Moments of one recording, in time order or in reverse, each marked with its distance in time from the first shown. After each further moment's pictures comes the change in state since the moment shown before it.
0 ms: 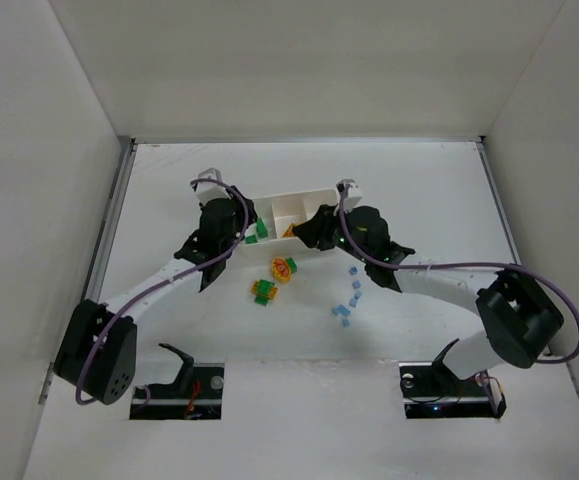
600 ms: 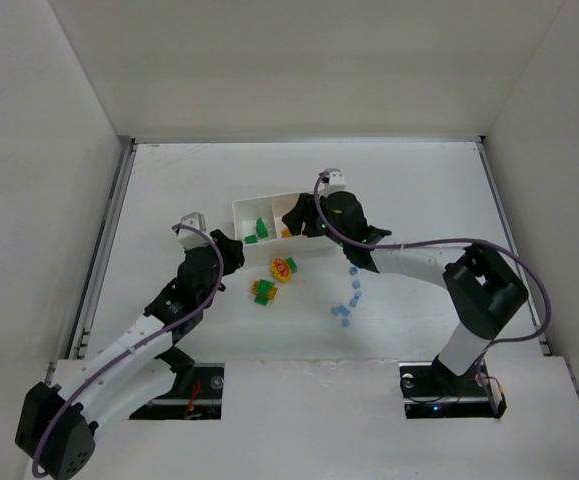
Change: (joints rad) left arm -0.098 -0.505 -0.291 -0.227 -0.039 -0.053; right arm -0.001 0.237 0.227 -0.099 0.127 -0.073
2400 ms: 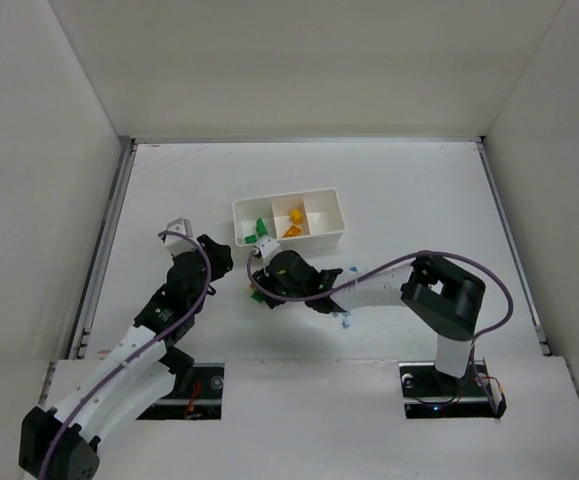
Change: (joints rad) left arm 0.072 -0.128 -0.030 -0.128 0.013 -0.026; right arm 0.369 0.159 0.010 -0.172 0.063 -0.312
